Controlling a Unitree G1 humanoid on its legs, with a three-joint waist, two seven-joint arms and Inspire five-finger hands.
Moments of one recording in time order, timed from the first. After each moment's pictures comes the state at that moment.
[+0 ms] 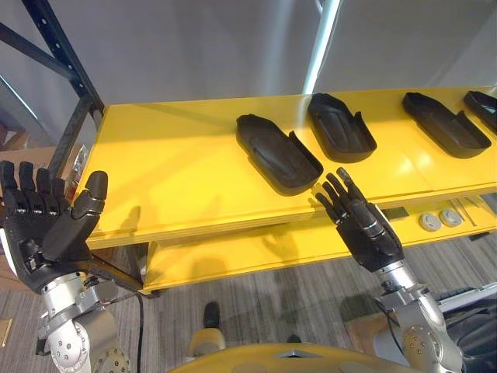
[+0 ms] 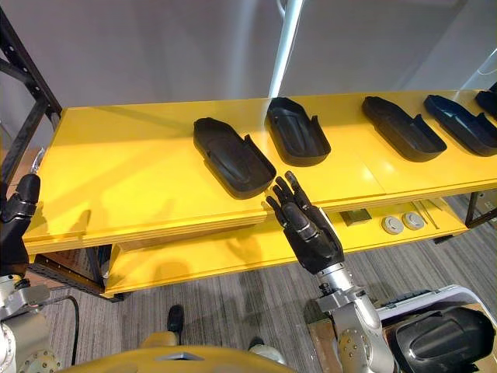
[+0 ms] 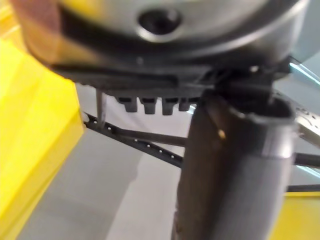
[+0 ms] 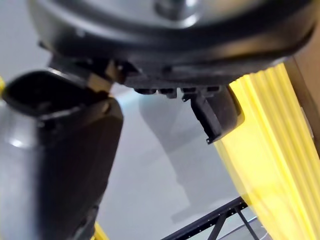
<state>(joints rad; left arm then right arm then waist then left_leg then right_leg) 0.48 0.01 0.35 -0.51 -0.58 -0.31 0.14 0.31 -0.24 -0.15 -0.10 0.76 -0.01 0.61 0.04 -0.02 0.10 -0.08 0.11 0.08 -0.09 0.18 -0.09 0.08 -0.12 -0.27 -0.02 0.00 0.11</state>
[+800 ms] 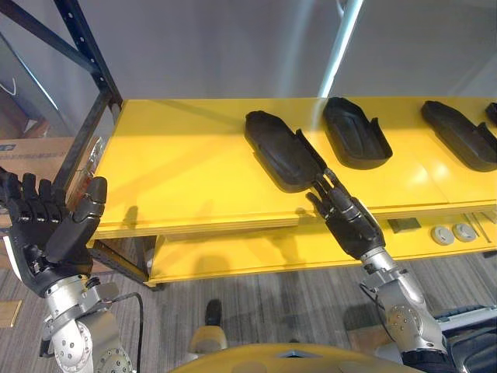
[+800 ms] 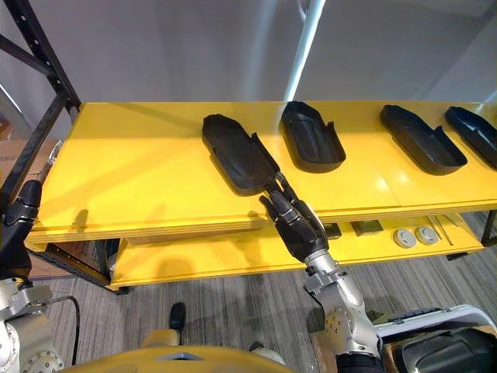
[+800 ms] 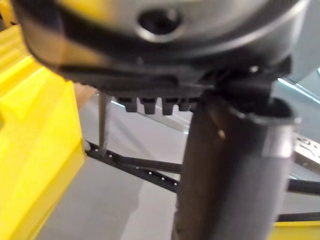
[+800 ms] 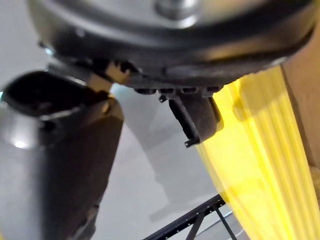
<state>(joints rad) 0.48 0.01 0.35 -0.47 -0.58 -0.31 0.17 0.14 -0.28 -0.07 0.07 0.73 -0.01 0.53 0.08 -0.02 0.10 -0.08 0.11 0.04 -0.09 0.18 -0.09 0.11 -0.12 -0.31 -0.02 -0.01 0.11</state>
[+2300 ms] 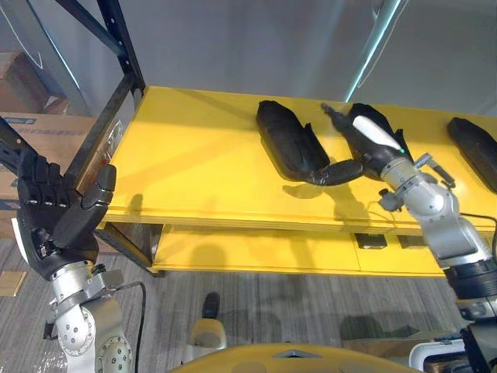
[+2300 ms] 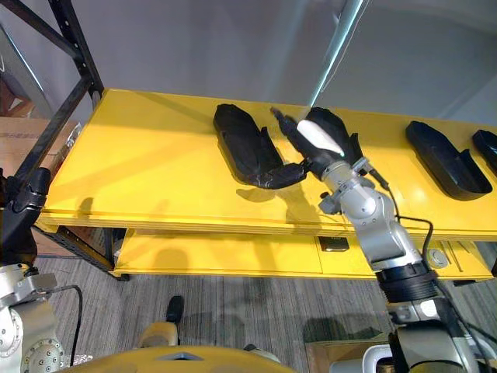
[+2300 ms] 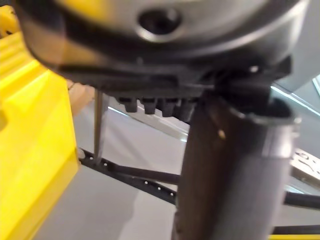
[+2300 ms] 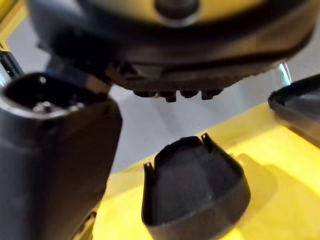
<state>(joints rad) 0.42 0.09 0.30 -0.46 -0.58 -0.31 0.21 -0.35 -0.77 0.12 -0.01 -0.23 -0.02 0.24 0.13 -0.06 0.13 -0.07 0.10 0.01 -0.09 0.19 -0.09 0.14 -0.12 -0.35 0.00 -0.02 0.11</state>
